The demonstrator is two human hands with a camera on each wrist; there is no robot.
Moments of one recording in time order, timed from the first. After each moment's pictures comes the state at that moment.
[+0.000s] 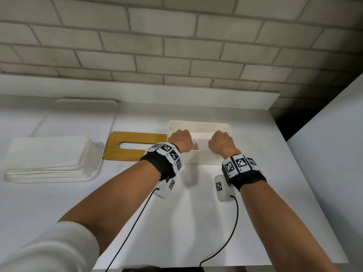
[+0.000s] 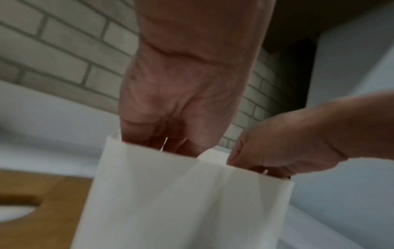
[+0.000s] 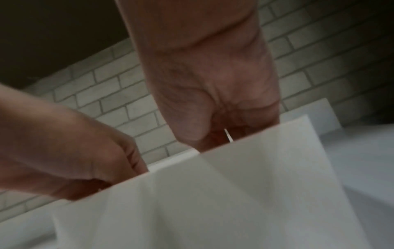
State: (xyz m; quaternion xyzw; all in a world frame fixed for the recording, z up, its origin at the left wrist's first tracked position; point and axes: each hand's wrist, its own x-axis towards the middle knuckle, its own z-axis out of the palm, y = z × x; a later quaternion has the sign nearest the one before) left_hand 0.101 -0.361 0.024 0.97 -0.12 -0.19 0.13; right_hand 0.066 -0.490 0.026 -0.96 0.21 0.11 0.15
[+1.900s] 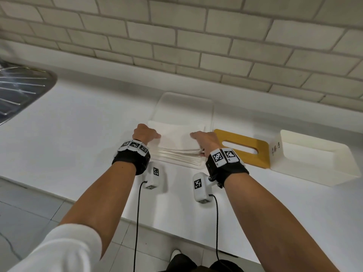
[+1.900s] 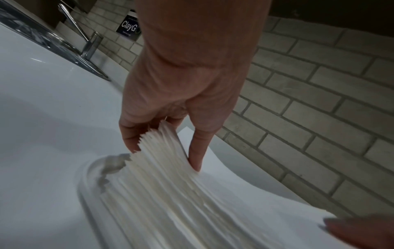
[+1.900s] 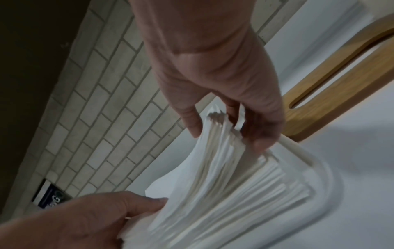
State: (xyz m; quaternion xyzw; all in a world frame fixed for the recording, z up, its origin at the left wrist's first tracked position) left_hand 0.127 0.099 -0.001 0.85 0.32 -0.13 0.40; right_hand 0.101 -0.100 0.026 -0.78 0.26 0.20 0.53
